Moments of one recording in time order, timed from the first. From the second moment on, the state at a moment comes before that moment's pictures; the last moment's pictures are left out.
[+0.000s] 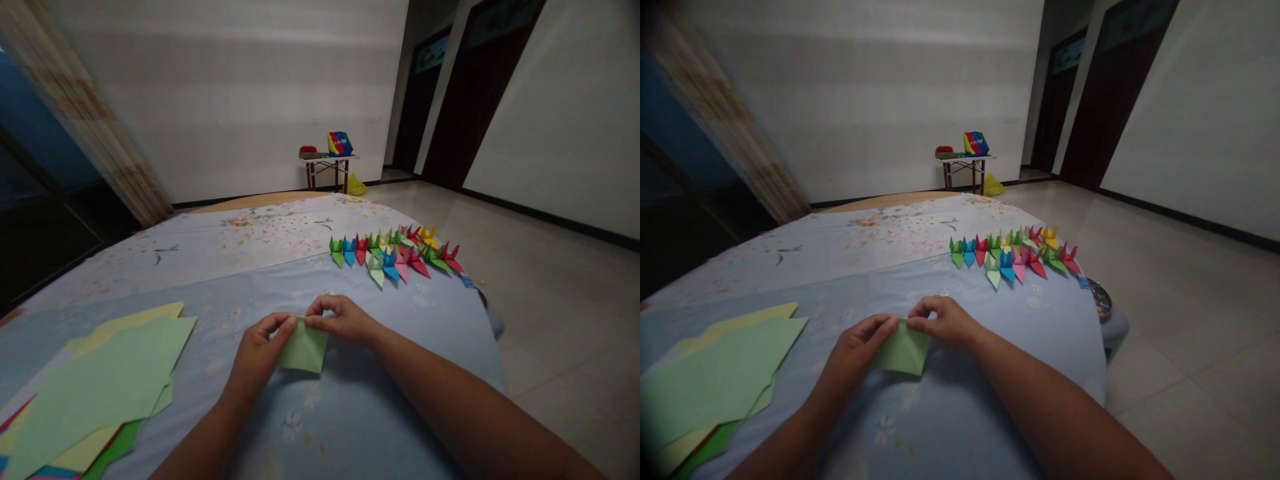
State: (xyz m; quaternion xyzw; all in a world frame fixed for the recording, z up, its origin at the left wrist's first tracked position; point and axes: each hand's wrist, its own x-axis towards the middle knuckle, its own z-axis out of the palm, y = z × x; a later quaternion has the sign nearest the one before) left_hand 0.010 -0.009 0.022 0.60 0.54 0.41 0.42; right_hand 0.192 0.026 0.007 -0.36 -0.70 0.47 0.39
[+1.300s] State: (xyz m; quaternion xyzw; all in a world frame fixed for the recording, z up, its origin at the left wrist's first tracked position) left_hand 0.031 -0.043 0.001 0.85 0.53 0.04 0.02; right_hand 0.195 0.034 -0.013 -0.45 -0.88 0.07 0.16
